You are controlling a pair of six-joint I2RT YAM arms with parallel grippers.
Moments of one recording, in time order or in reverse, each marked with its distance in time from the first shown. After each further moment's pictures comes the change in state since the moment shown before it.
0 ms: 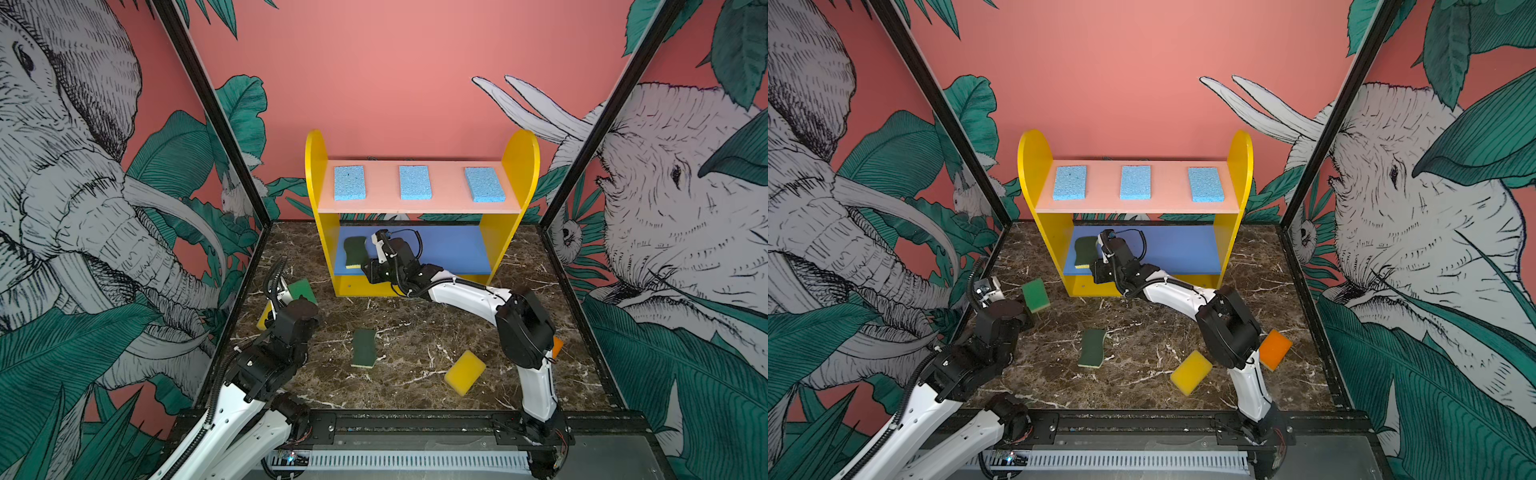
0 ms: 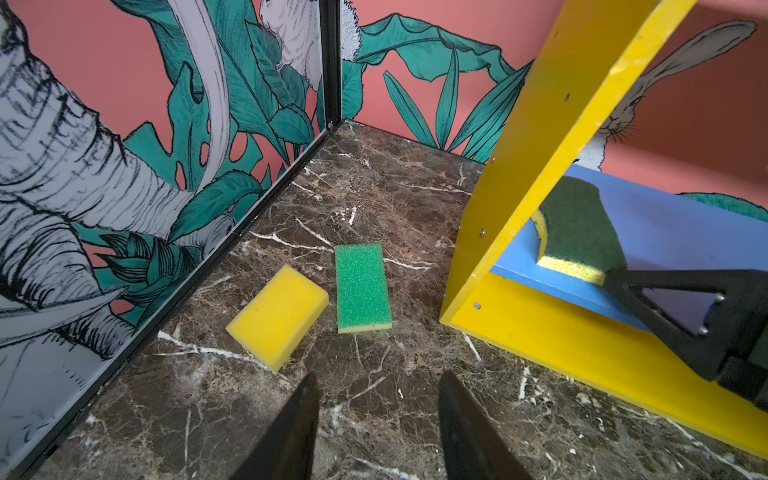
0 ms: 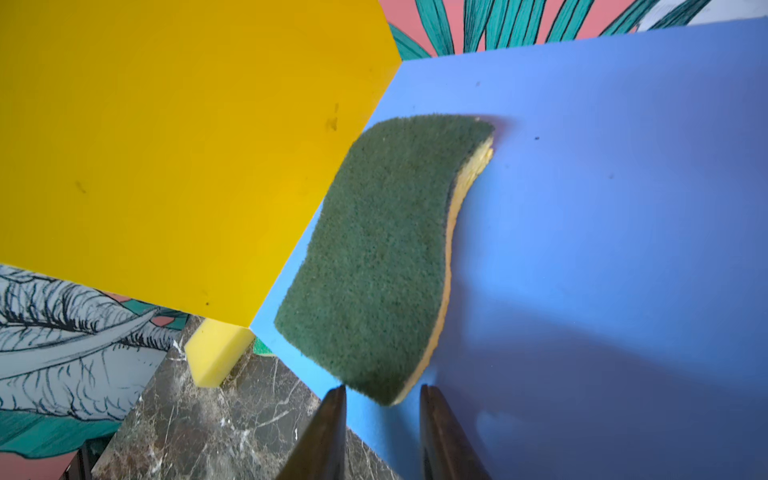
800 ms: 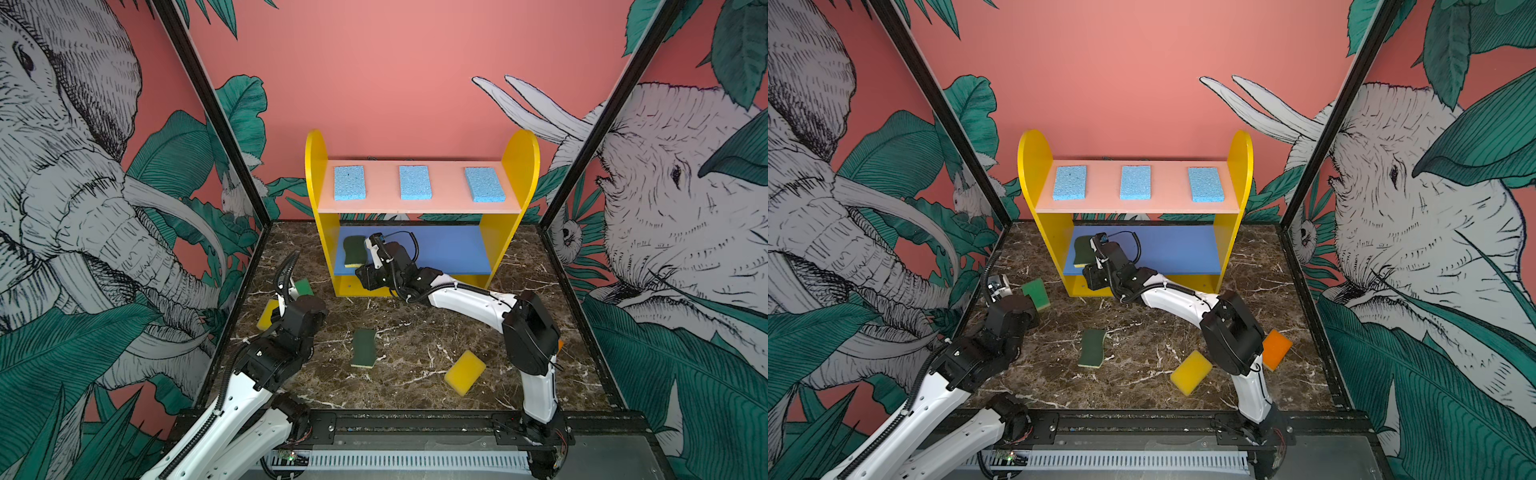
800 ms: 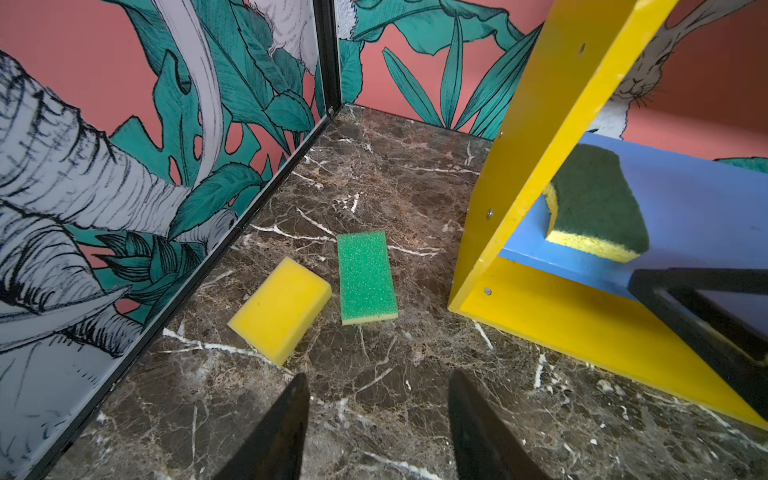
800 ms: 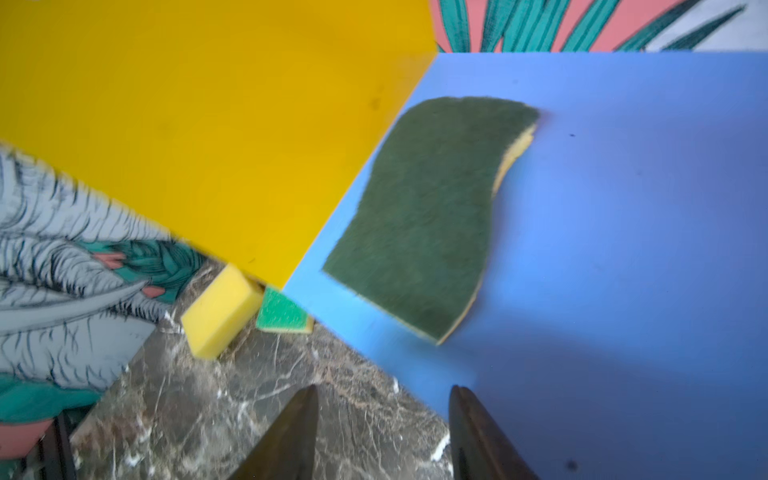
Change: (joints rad) left arm 0.000 0.084 0.001 0.008 0.013 0.023; right arm 0.065 -0.097 -0.045 -0.072 0.095 -0.103
